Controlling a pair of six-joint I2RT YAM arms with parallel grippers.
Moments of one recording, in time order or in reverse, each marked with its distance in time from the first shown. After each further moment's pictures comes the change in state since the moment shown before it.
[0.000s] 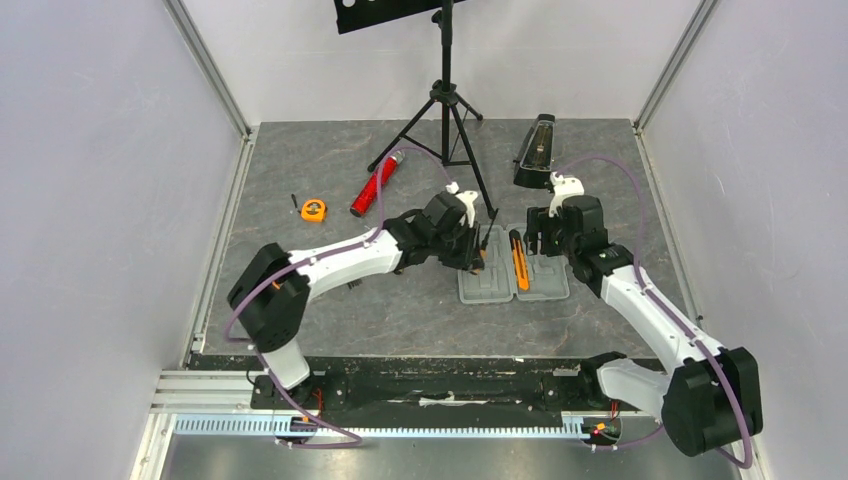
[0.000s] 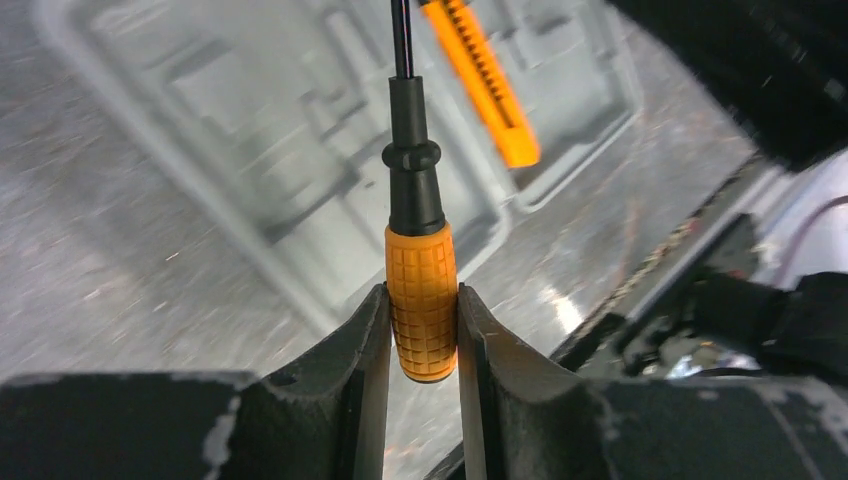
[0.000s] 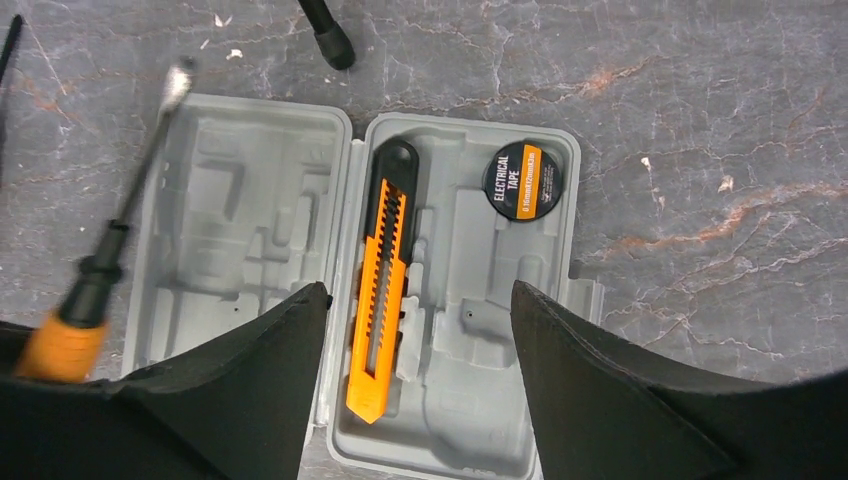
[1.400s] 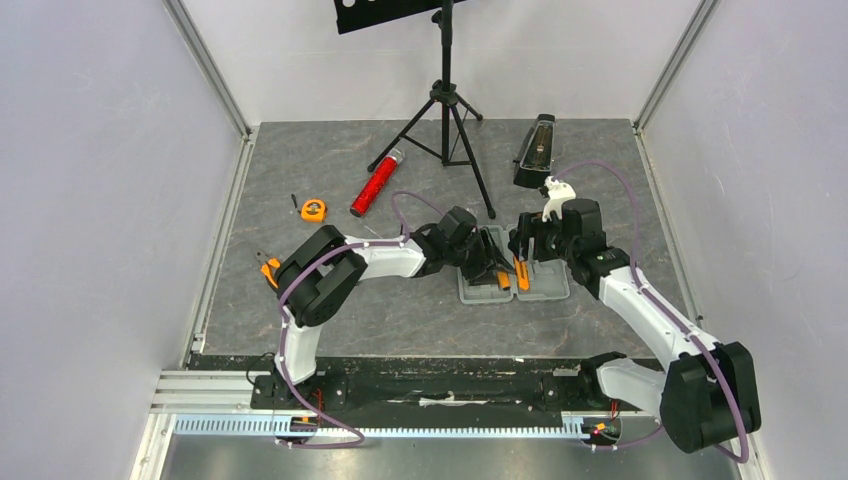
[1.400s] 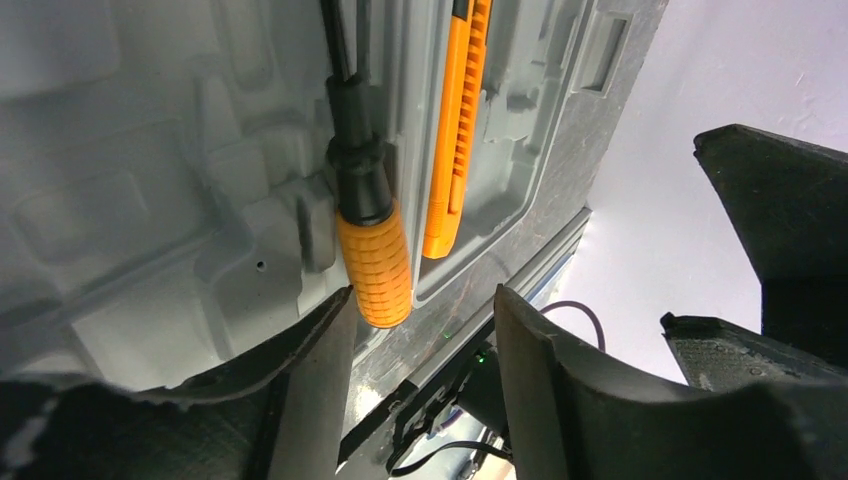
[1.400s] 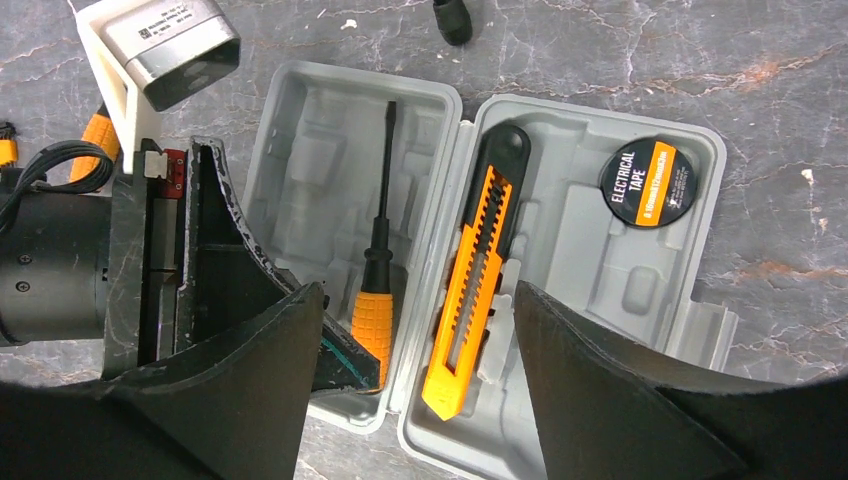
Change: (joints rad) left arm 0.004 0.306 -0.012 0.403 0.211 -0.731; right arm -0.011 -0.002 -0.047 0.065 -0.220 0.054
